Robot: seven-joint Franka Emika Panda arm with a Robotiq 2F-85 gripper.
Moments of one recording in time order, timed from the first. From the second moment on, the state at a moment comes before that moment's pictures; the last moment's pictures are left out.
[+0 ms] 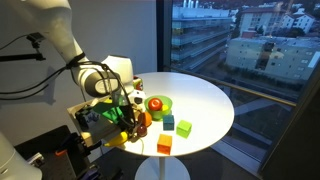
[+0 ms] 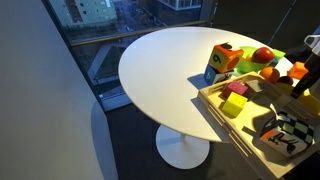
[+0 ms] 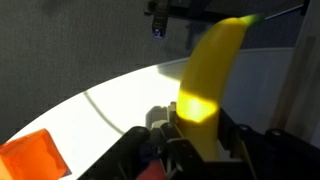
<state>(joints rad) -0.09 0.11 -0.10 -2.71 -0.18 2.72 -0.16</state>
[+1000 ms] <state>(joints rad) -0.05 -0.14 -0.05 -2.76 -0.18 2.55 -0.14</state>
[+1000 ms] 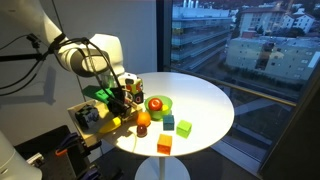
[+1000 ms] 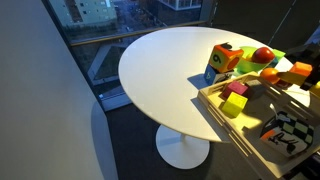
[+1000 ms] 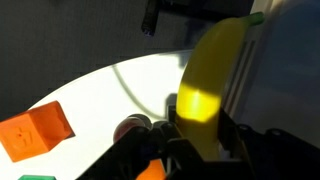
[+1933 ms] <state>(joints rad) 0.09 -0.14 0.03 -2.77 0.03 2.53 -0.14</state>
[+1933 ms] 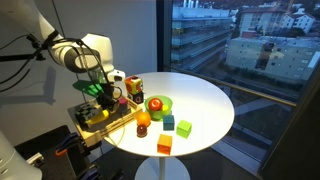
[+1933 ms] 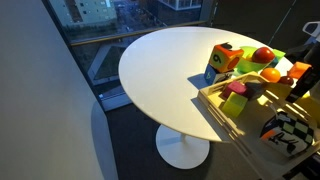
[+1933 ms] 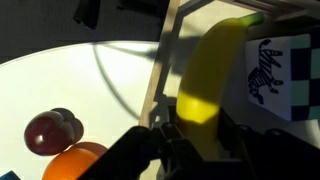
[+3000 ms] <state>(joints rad) 0.06 -0.01 0.03 -2.77 0.03 2.65 -0.11</state>
